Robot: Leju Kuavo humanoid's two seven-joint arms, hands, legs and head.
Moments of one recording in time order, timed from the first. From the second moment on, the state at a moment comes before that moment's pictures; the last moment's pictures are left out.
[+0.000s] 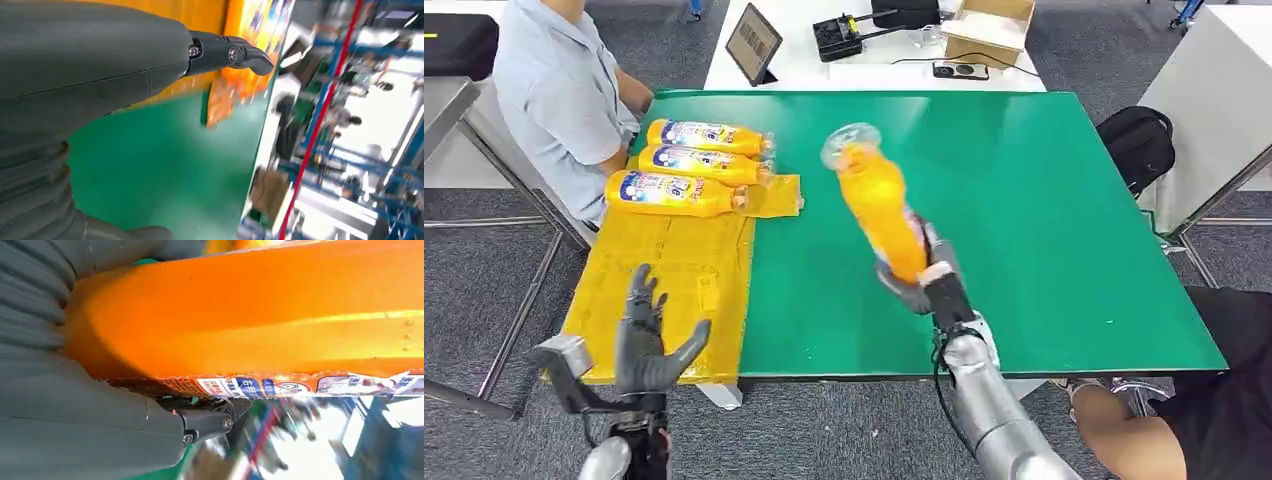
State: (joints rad) left arm 0.05 -0.19 -0.16 -1.51 0.17 0.05 -0.45; right arm -0.39 0.14 0.10 -0.93 0.15 -0.20 -0.64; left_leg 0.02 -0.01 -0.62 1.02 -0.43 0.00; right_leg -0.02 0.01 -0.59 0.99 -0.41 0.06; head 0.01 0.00
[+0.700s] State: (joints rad) left arm 0.14 -0.16 -0.27 -1.60 0.22 -0.09 -0.57; right arm -0.34 0.27 0.36 -1.05 0.24 -0.26 -0.66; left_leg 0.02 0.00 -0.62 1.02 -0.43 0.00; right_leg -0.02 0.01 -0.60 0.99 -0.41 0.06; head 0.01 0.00
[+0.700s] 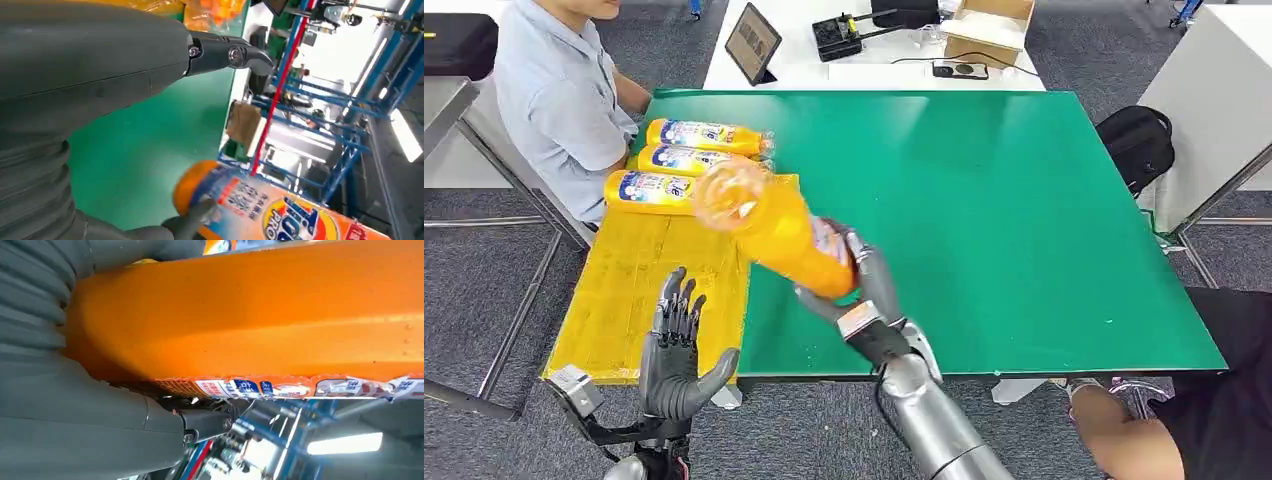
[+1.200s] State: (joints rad) left arm 0.00 -0.20 -0.39 -1.50 0.30 -0.14 -0.52; right arm -0.25 0.18 0.59 -1.11 0.20 -0.49 -0.66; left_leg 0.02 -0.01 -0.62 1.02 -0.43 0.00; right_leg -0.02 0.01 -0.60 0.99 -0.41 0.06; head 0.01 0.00
